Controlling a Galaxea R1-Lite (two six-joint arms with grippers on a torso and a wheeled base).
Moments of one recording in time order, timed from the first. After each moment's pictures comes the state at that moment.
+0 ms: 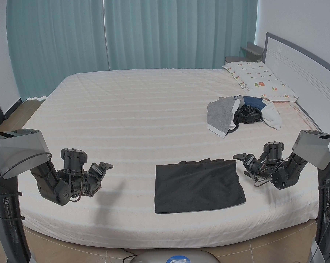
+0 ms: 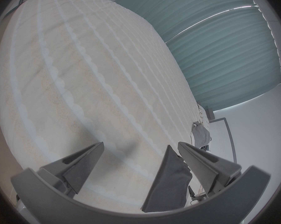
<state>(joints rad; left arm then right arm) -0.15 2.26 -0.72 -0.90 -0.12 -1.07 0.06 2.48 -1.01 -0.94 0.26 0.87</state>
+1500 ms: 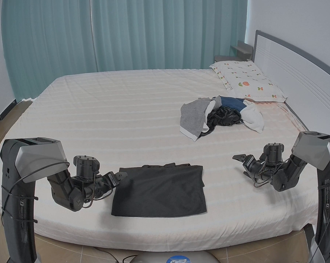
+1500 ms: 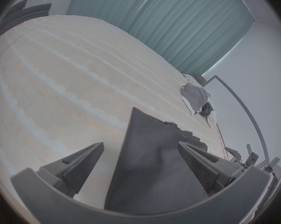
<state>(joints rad) -0.20 2.41 -0.78 -1.03 -0.13 -0.68 0.06 2.48 -0.98 -1.00 0.25 0.87</state>
